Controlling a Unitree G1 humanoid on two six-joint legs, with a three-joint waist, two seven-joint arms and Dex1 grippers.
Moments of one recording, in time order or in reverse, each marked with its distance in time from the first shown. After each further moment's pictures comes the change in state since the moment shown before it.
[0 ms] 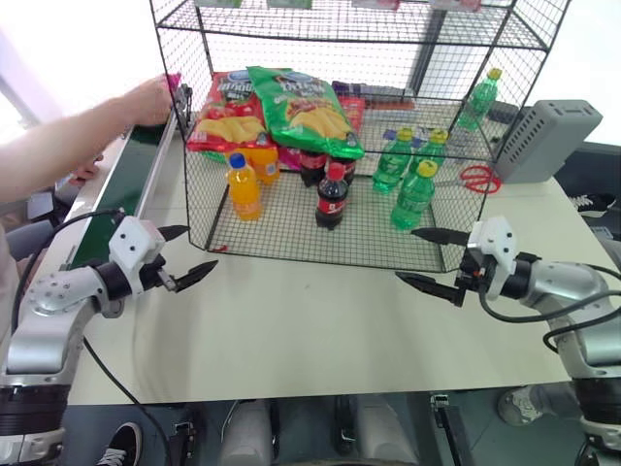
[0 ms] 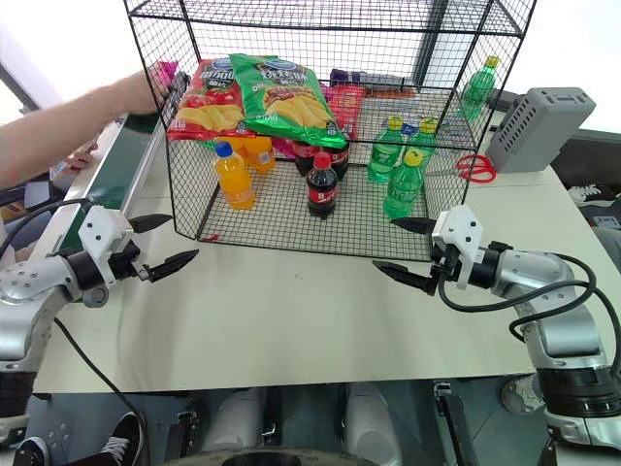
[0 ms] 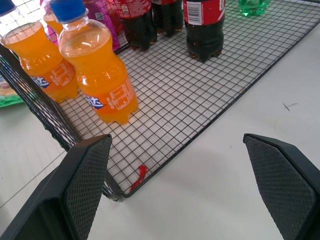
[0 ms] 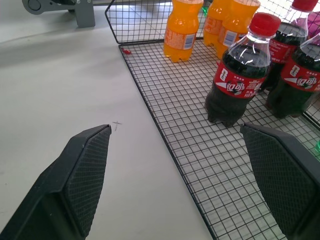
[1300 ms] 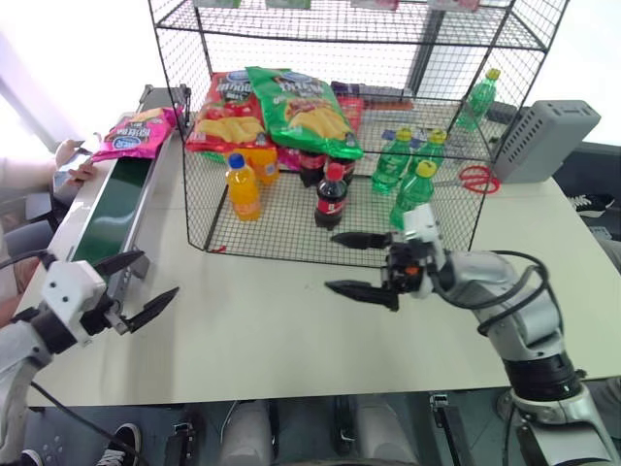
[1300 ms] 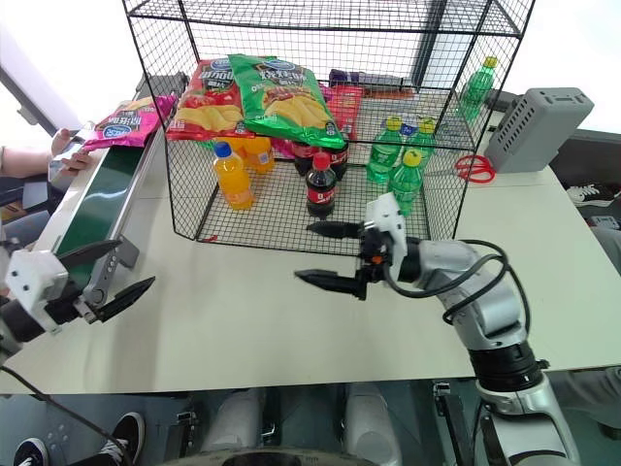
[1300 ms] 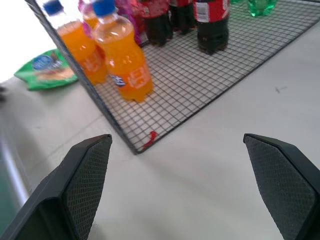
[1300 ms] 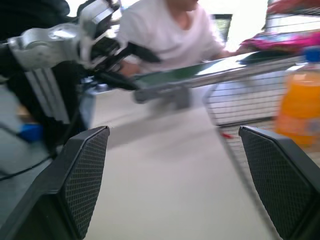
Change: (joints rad) left arm 0.429 -0.050 0.354 -0.214 -0.115 -0.130 -0.009; right arm -0.197 0.252 0.249 -0.111 0.185 0.265 0.003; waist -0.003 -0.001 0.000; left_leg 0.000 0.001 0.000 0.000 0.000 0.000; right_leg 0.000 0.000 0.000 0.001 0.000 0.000
